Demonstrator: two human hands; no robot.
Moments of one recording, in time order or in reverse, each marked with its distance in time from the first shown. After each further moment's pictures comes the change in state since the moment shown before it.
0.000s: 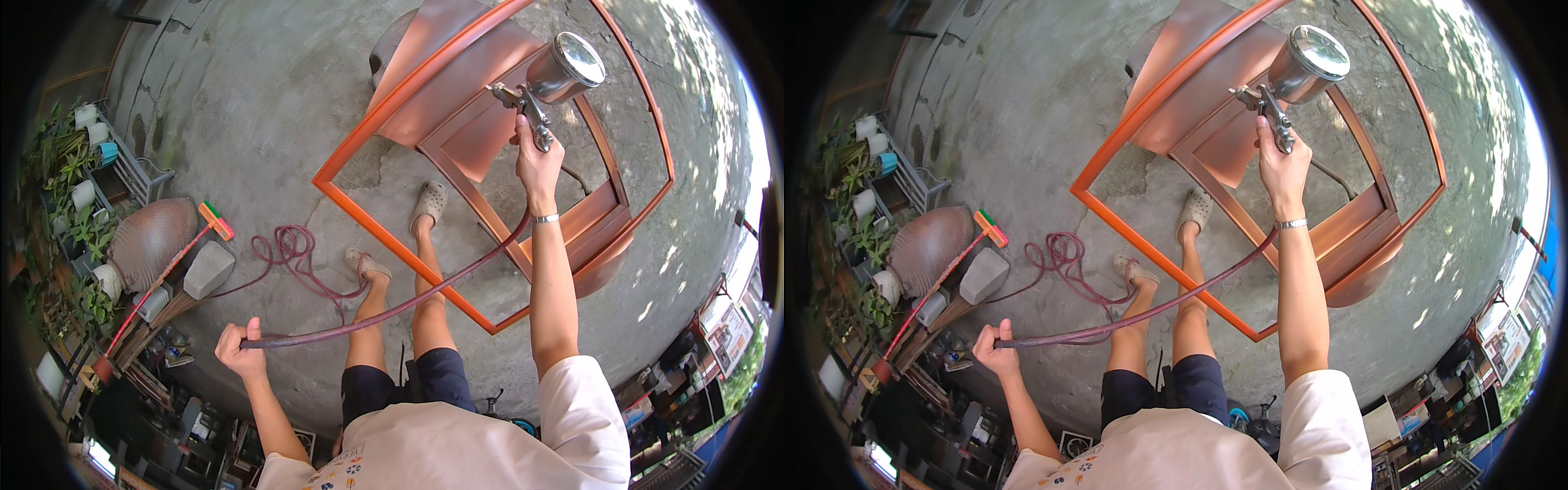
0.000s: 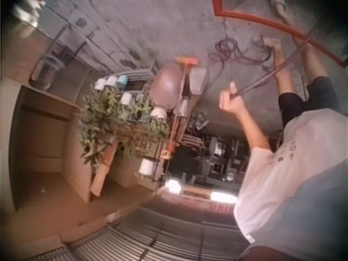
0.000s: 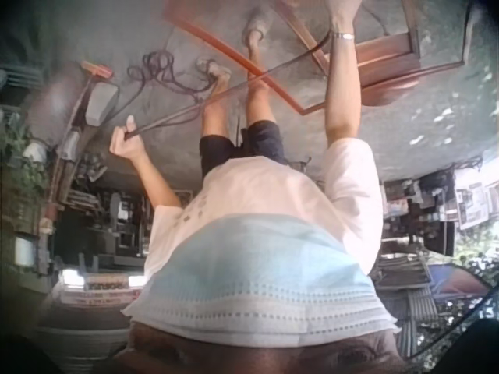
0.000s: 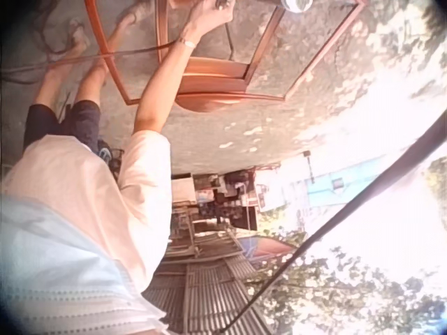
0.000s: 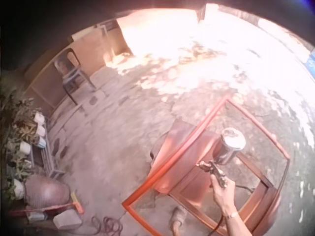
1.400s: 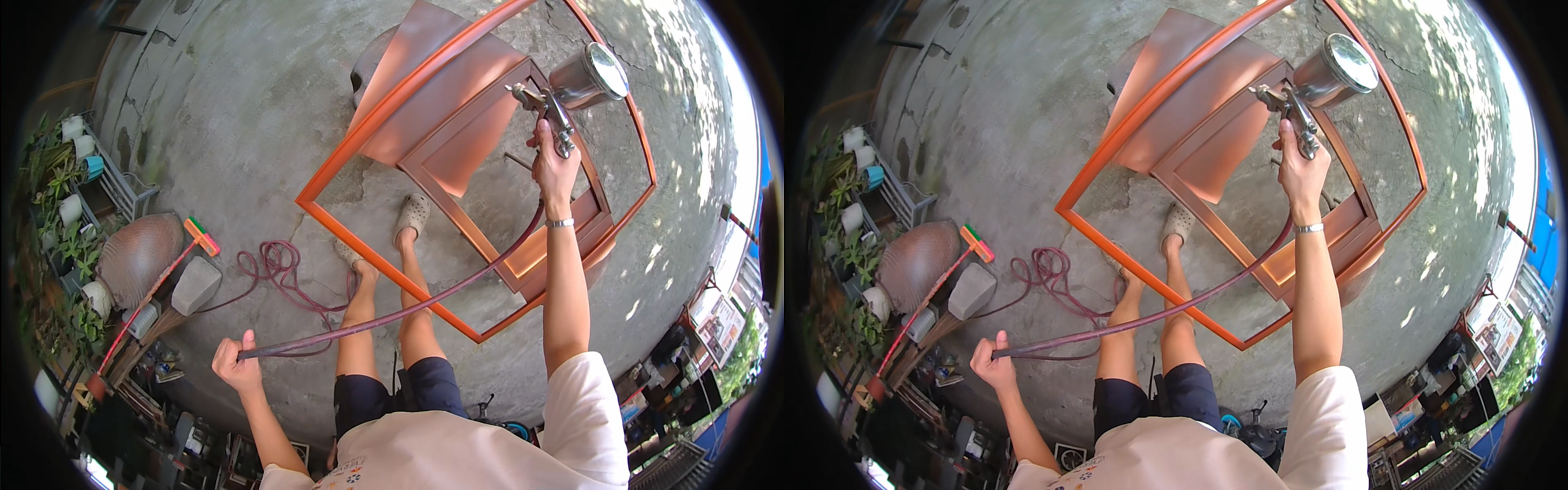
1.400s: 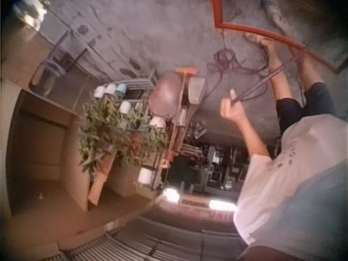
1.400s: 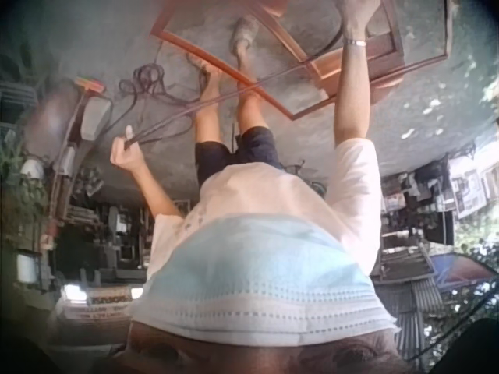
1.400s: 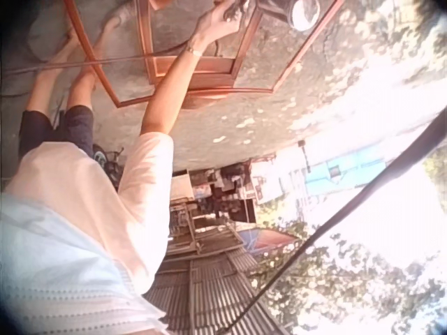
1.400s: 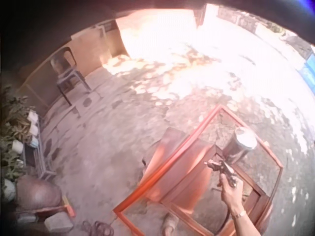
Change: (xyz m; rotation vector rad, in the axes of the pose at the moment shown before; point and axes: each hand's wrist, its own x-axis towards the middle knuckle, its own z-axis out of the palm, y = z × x) left_hand 0.005 0.008 0.010 0.012 -0.041 -0.012; right_hand 0.037 -0.015 -0.047 0.104 0.013 0.050
